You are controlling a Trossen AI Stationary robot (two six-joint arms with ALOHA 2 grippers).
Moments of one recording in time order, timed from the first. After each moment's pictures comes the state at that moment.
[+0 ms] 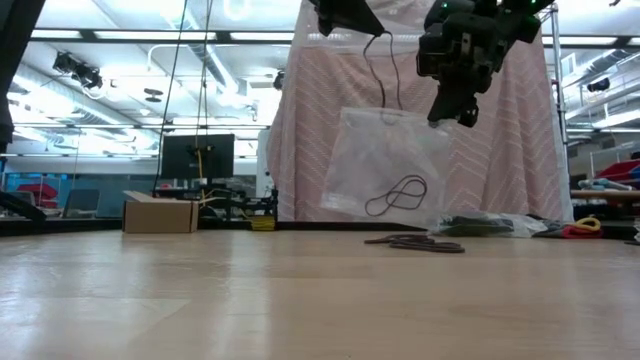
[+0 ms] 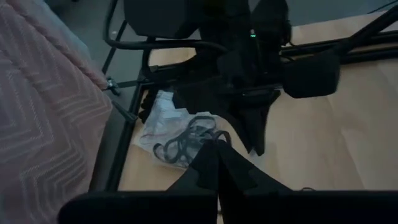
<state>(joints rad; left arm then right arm) 0.17 1.78 1.84 -0.58 -0.03 0.25 -0.40 1.26 0.99 -0.67 -0.38 0.12</state>
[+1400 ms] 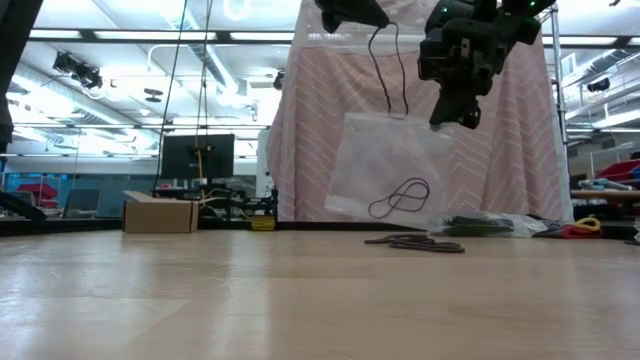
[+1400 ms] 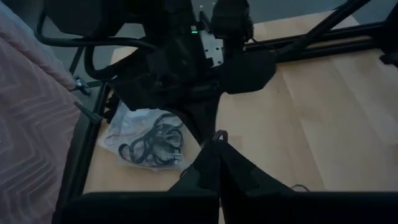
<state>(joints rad) 0.13 1.78 1.84 -0.62 0.04 0.23 -0.42 1.26 0.99 -0.69 -0.38 0.12</state>
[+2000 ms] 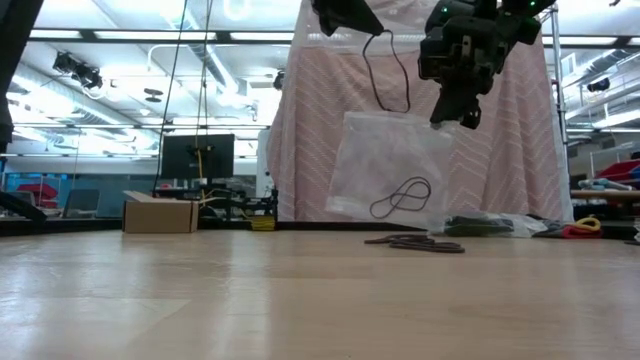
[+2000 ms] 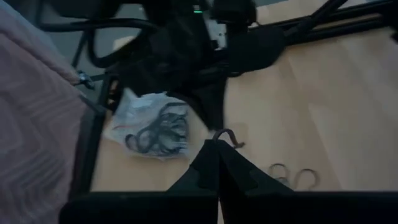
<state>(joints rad) 0.15 1.78 1.84 -0.66 0.00 0.29 -0.42 1.26 0.99 -0.69 -0.40 0.13</state>
